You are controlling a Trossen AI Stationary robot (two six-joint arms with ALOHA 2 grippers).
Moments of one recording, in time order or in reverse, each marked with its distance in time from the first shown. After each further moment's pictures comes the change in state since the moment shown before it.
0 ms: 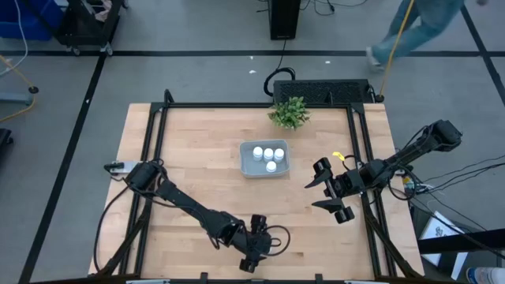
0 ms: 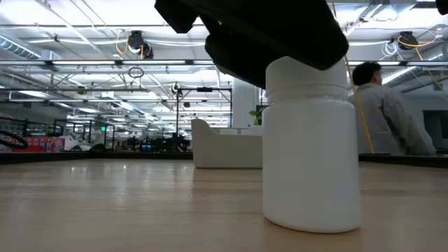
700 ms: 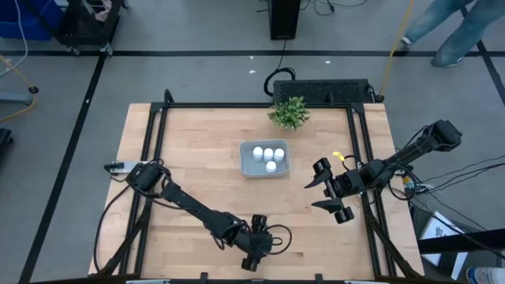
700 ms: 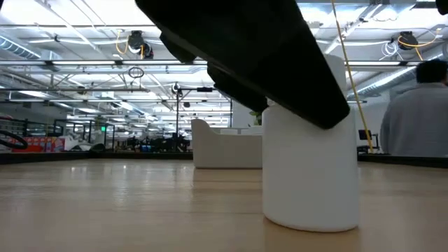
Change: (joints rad) left arm 0.011 0.042 0.000 0.016 0.010 -0.022; right arm 0.000 0.000 0.000 -0.007 0.000 0.000
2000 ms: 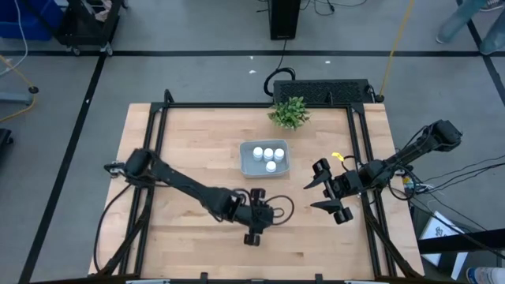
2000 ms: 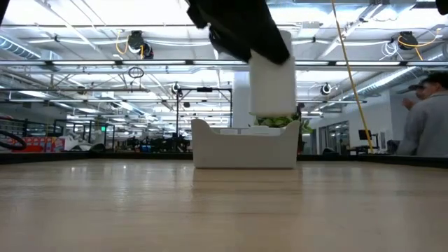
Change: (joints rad) left arm 0.131 -0.172 0.000 -0.197 -0.059 0.076; right arm 0.000 0.000 0.000 -0.024 0.000 0.001
